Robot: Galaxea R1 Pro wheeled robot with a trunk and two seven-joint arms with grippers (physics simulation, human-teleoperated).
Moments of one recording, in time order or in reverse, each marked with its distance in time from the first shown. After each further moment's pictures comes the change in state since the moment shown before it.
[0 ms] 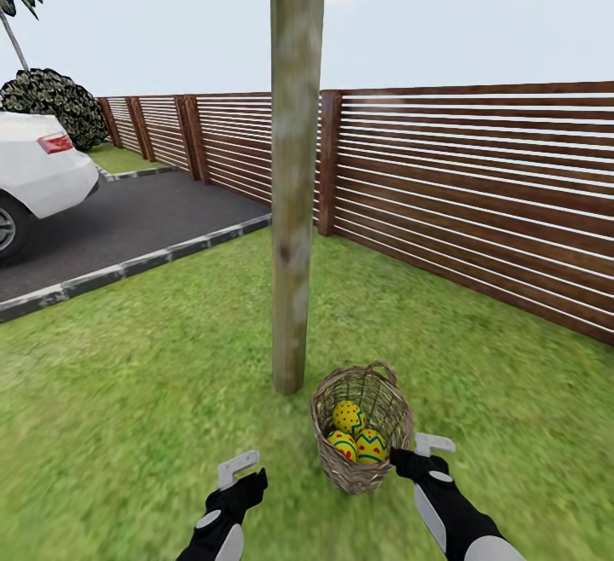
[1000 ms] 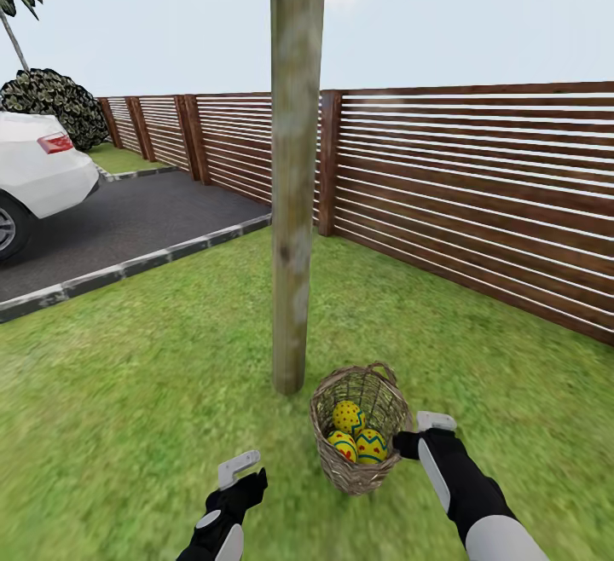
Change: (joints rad) left arm 0.000 0.000 0.001 0.000 0.000 -0.001 0.000; right arm 0.001 -0.004 -0.009 -0.318 -0.002 0.542 -0.005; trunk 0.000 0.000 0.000
